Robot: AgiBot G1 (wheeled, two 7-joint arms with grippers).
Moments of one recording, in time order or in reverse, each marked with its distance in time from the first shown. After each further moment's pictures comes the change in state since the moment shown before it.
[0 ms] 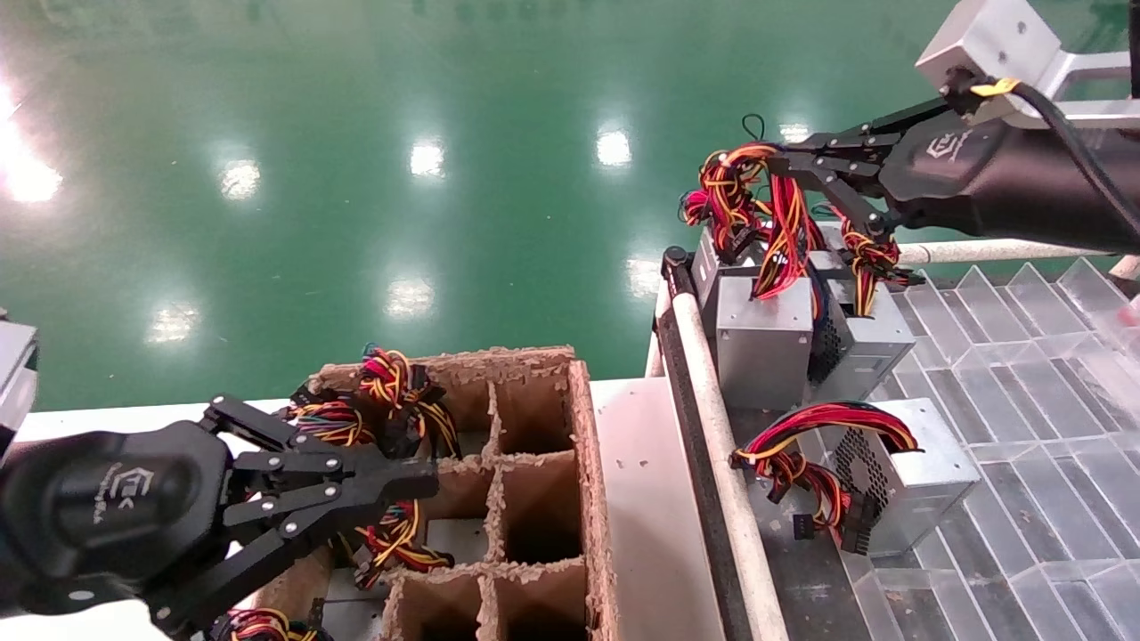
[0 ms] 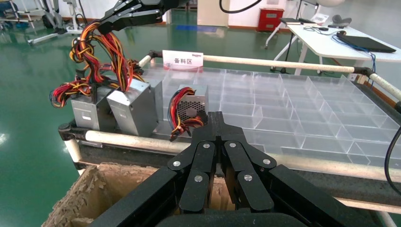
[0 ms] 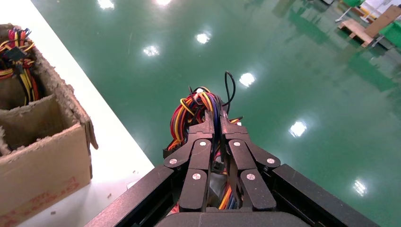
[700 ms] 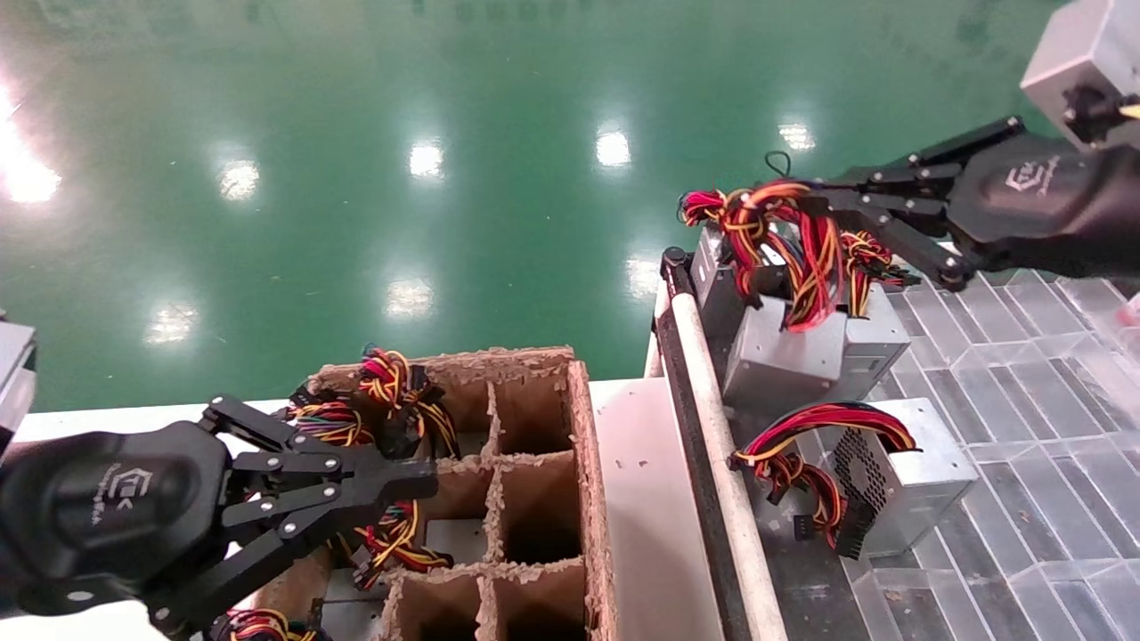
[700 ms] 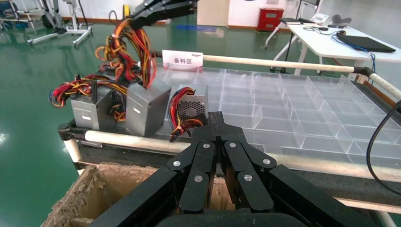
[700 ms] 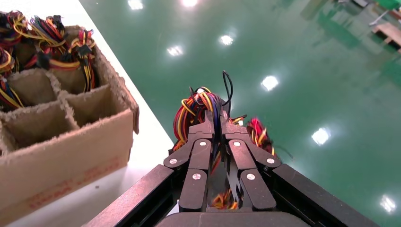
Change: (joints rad) left arm 0.000 0.000 0.000 0.000 0.000 0.000 0.000; right arm 0.007 0.101 0.038 0.002 0.141 -0.145 -0.057
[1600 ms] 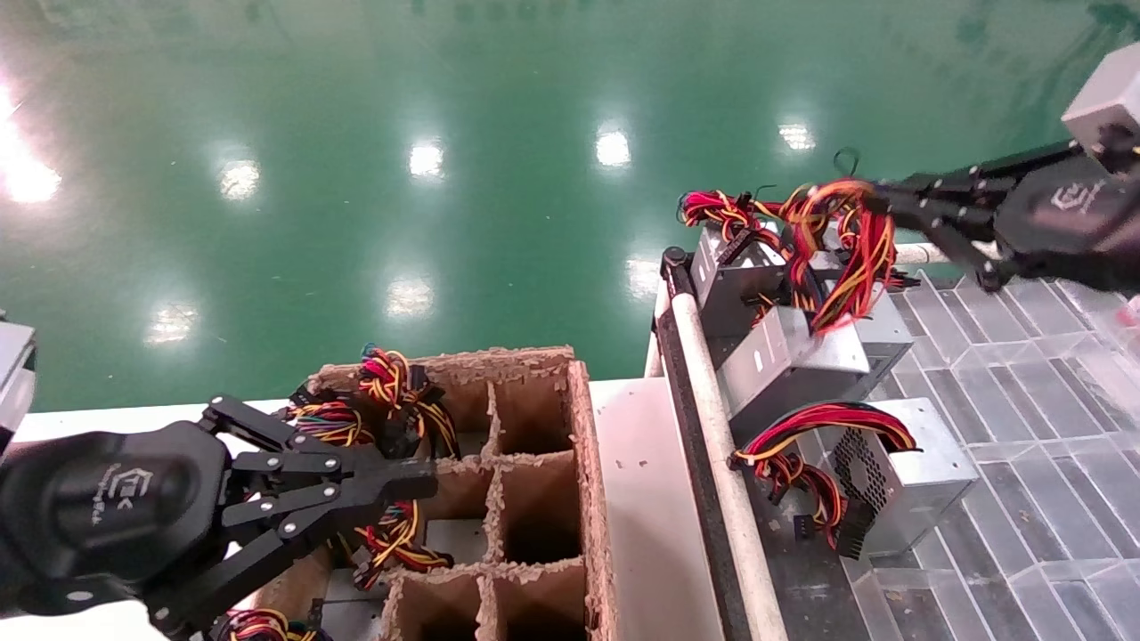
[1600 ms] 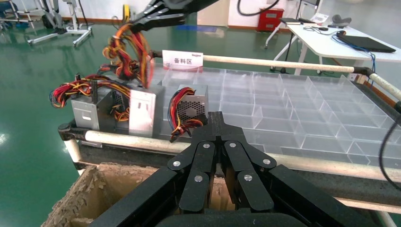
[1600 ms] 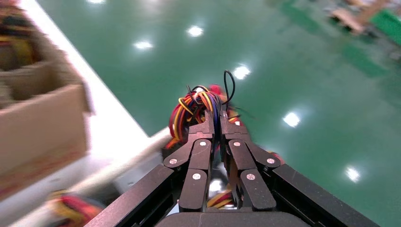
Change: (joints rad) left arm 0.000 0.000 0.000 0.000 0.000 0.000 0.000; right arm -0.175 0.049 0.021 -0.010 0.006 0.227 -0.089
